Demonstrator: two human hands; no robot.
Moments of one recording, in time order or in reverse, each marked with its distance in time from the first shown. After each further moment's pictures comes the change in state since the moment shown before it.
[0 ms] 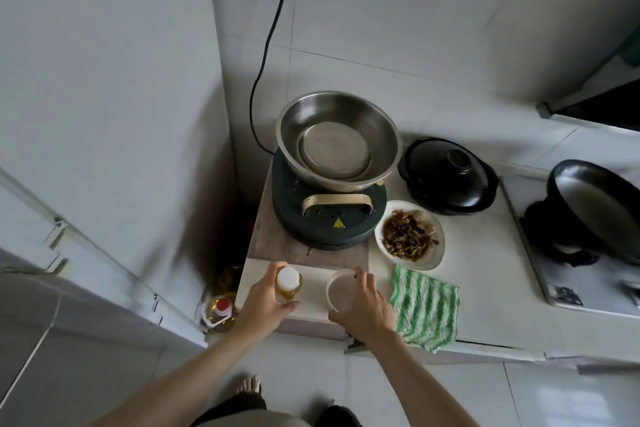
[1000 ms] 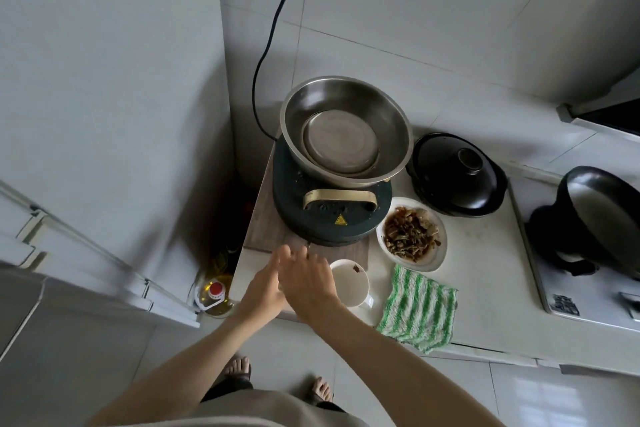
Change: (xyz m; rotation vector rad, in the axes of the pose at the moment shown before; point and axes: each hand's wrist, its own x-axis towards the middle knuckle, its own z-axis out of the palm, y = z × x) left_hand 0.027 -0.005 0.020 0.015 -0.064 -0.073; right_hand 0.019 -0.102 -0.001 -0.568 0.104 -0.559
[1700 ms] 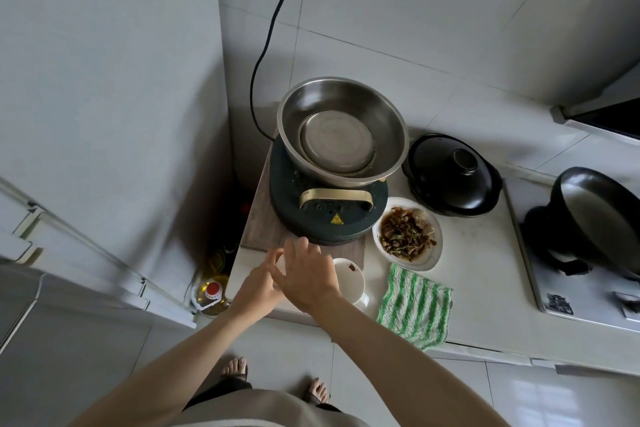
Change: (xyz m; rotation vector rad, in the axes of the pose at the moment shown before) left_hand -0.003 0.006 -0.012 -0.040 -0.024 -0.031; right_hand 0.002 0.010 0.003 -0.064 0.077 0.001
